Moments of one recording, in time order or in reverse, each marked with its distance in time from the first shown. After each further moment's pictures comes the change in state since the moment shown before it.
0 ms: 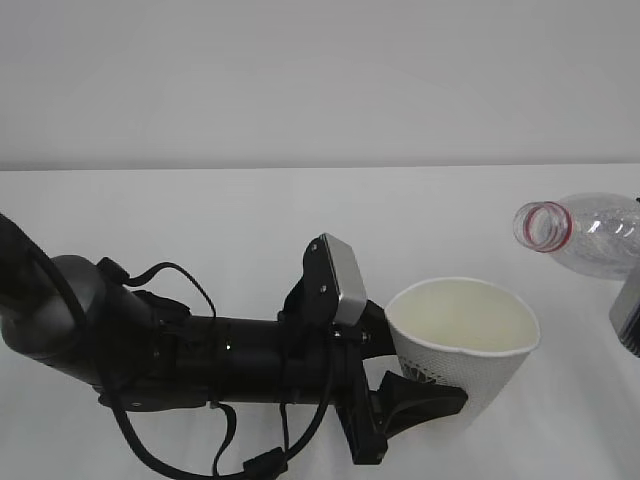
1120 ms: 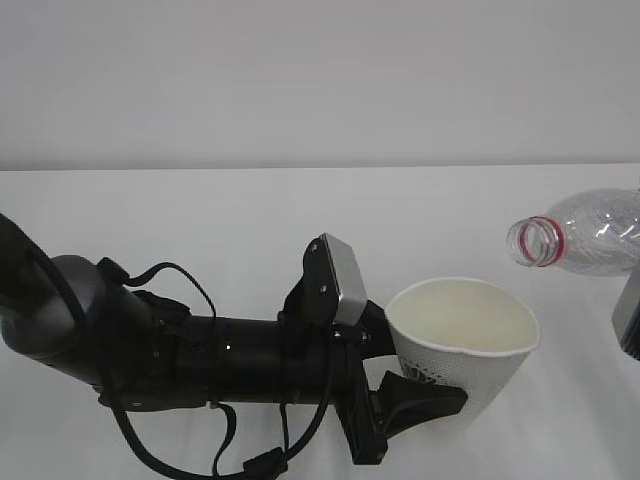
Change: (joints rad) left arm 0.000 0.000 0.000 0.000 0.000 0.000; right arm 0.000 0.000 0.000 0.027 -0.080 -0.210
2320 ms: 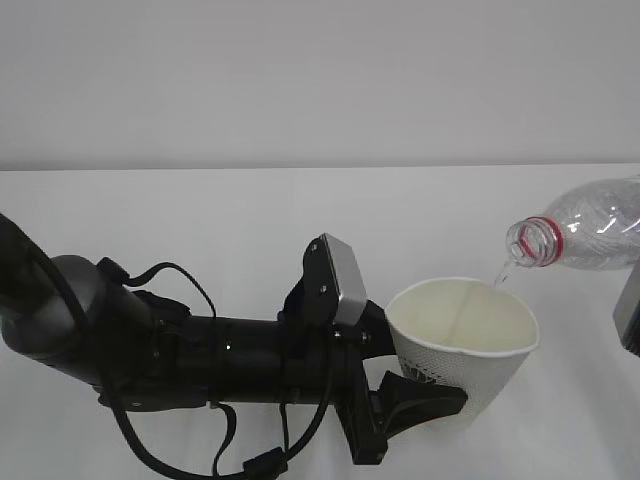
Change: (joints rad) left arm 0.000 0.000 0.000 0.000 0.000 0.000; right arm 0.000 0.001 0.000 0.000 -0.059 -0.074
